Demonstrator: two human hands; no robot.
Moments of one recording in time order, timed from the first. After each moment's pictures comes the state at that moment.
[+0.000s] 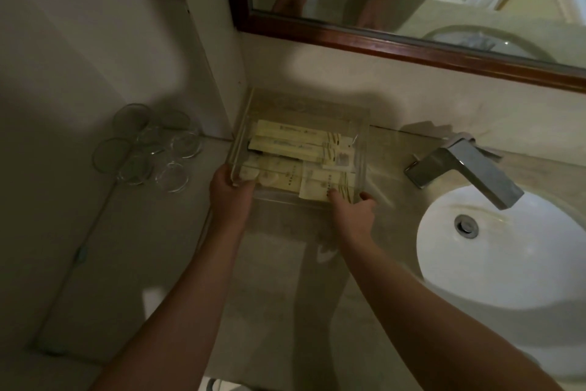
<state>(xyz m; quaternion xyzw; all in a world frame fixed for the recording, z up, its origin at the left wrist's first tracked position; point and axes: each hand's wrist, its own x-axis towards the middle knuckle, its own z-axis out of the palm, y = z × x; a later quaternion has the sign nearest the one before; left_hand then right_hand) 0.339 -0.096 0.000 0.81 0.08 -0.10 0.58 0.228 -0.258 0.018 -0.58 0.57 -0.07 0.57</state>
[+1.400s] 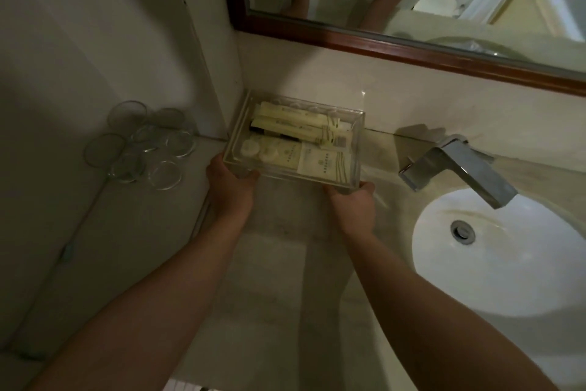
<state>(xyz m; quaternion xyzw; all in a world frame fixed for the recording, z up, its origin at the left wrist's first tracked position) 0.357 -0.114 -0.029 0.89 0.07 -0.01 0.46 0.232 -0.279 0.008 -0.74 0.51 -0.05 0.43</state>
